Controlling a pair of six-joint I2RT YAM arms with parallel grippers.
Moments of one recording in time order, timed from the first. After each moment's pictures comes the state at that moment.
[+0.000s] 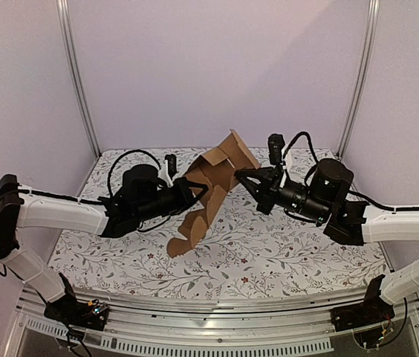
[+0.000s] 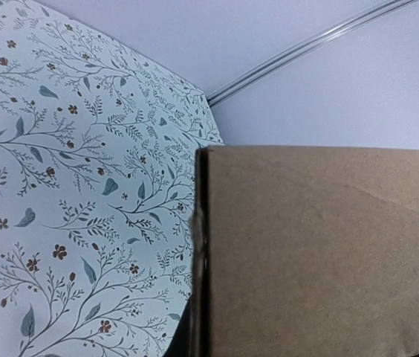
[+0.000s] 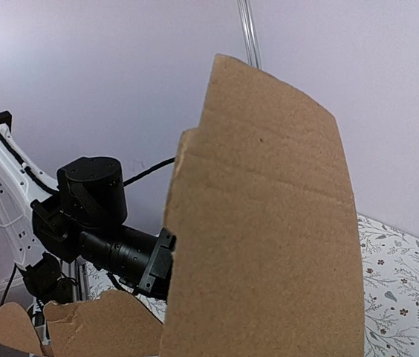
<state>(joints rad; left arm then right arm) -0.86 1.53 0.79 0.52 -0.01 -0.98 0.96 1.28 0.75 0.61 -0.10 0.15</state>
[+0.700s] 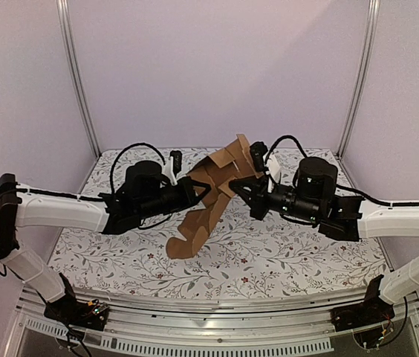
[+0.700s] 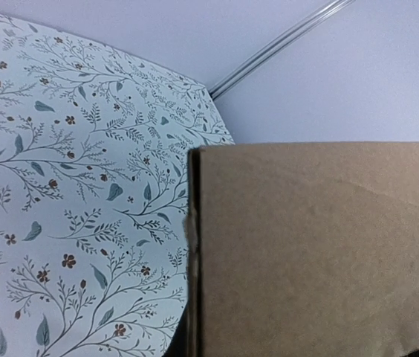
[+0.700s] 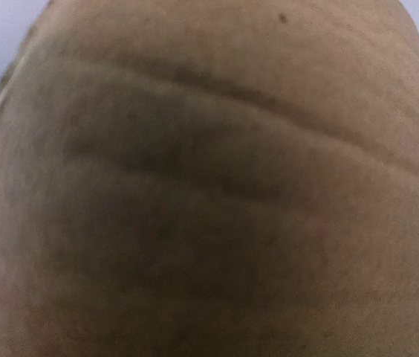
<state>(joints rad) -0.88 1.53 0.84 0.45 0.01 -0.87 0.98 1.33 0.83 0.40 -0.03 0.10</state>
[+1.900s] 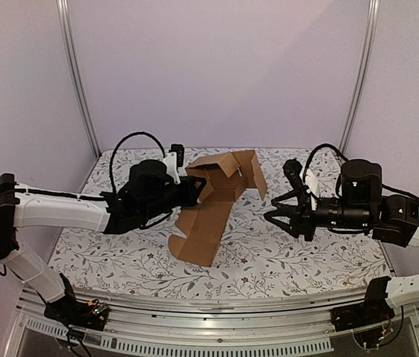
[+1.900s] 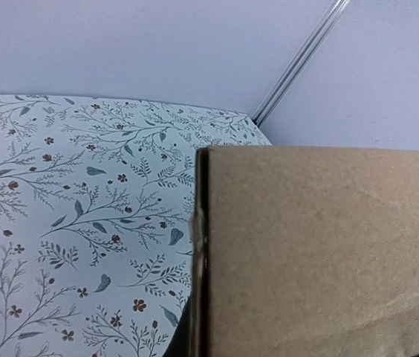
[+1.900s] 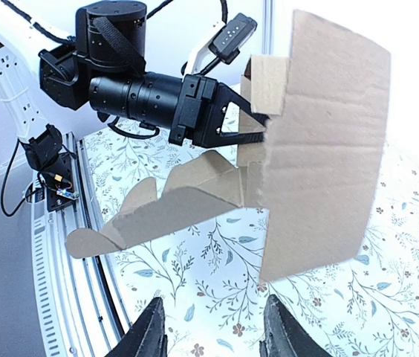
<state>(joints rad) -0.92 1.53 0.88 0.40 -0.23 -0.58 0.99 0.94 0.82 -0.22 -0.11 0.00</state>
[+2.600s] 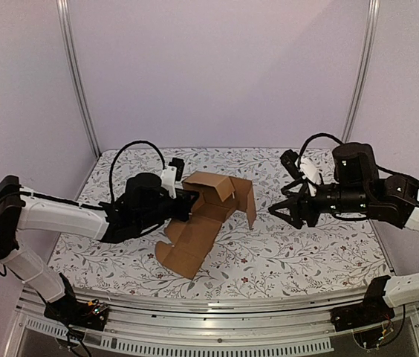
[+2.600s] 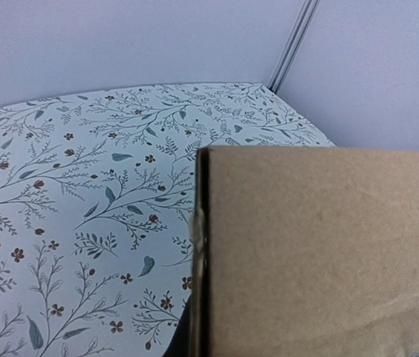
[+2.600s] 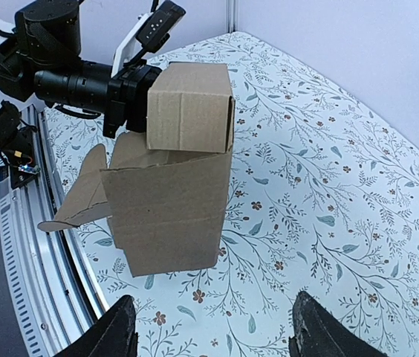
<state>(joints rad) -0.88 1.53 0.75 0.47 -0.21 -0.38 0.87 1.00 0.96 -0.46 -0.11 -0.07</state>
